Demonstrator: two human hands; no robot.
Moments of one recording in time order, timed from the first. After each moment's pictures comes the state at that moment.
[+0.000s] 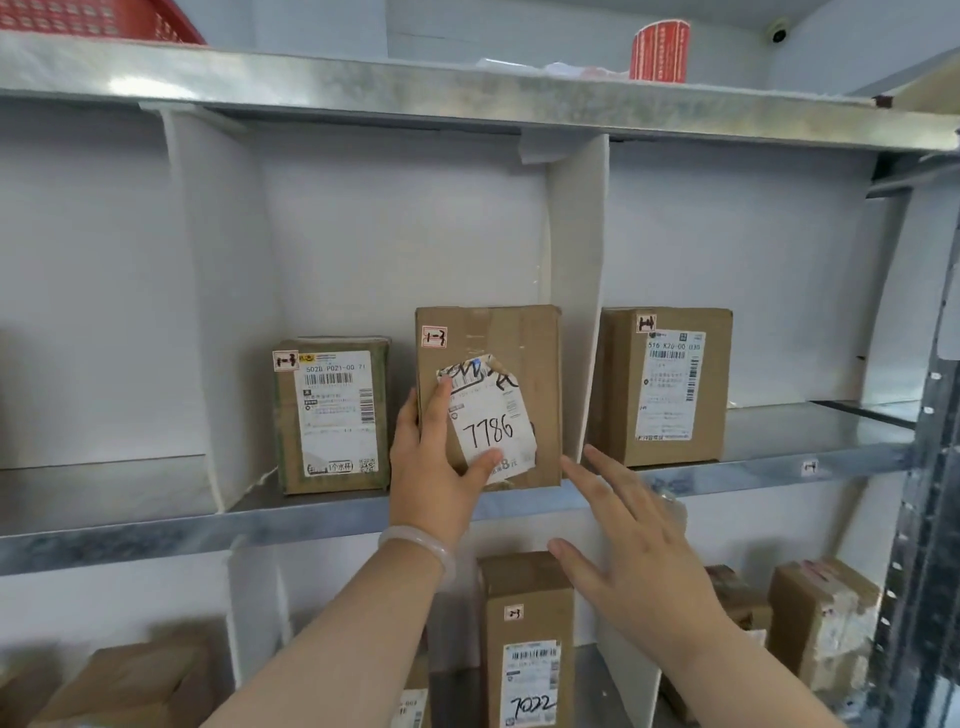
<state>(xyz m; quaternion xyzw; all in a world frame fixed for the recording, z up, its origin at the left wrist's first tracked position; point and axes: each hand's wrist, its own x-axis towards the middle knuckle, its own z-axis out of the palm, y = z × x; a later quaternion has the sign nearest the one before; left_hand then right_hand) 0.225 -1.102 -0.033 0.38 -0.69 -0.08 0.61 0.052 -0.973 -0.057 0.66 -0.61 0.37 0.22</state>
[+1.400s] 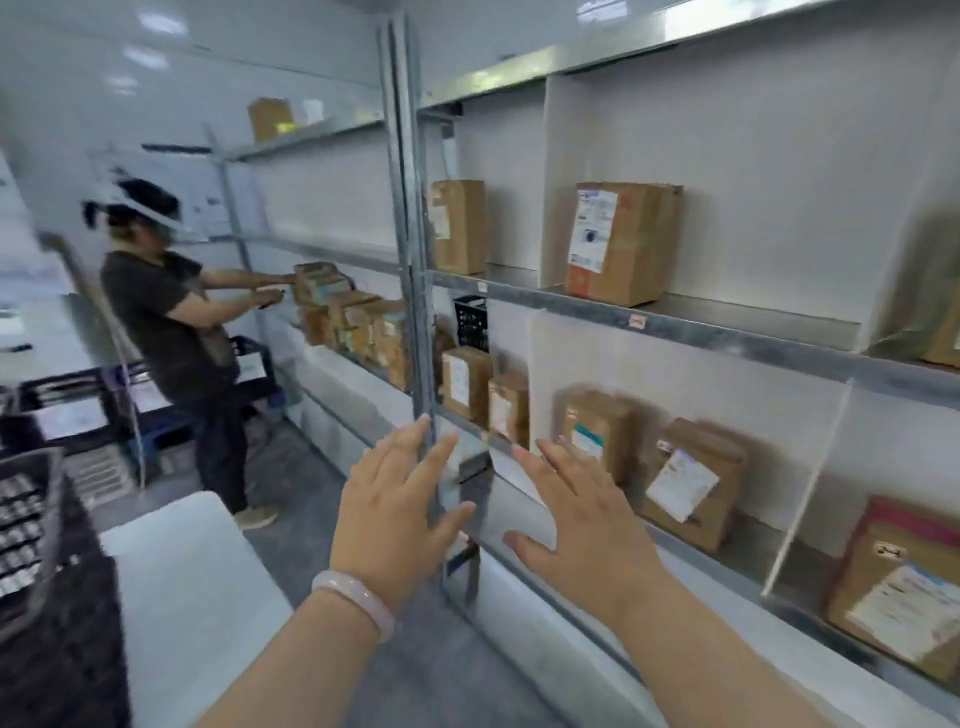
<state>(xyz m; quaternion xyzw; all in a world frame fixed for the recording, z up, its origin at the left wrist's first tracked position) 0.648 -0.643 -0.123 0.79 -0.50 0.26 0.26 0.487 -0.792 -0.133 0.94 -0.18 0.28 -0.04</state>
